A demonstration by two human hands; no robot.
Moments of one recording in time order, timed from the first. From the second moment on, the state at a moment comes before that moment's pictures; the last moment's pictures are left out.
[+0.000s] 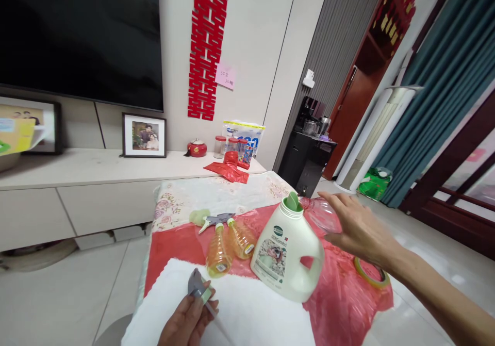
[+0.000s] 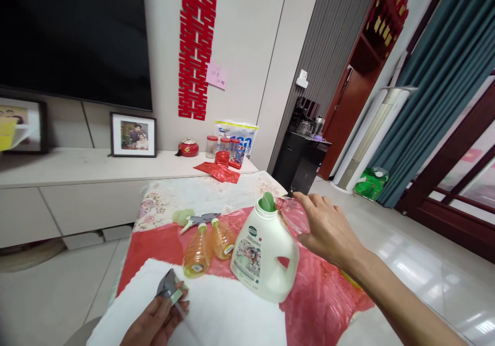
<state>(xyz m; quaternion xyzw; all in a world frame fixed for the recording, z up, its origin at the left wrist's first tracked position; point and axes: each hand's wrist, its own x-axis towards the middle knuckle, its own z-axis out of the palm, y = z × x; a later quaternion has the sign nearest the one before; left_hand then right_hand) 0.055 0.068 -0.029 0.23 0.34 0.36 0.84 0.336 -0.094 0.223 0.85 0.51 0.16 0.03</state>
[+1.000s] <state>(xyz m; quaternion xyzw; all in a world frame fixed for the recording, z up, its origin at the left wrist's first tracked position) 0.057 0.065 -0.024 0.22 0.36 0.37 0.83 0.323 -0.079 0.251 0.81 0.51 0.22 0.17</state>
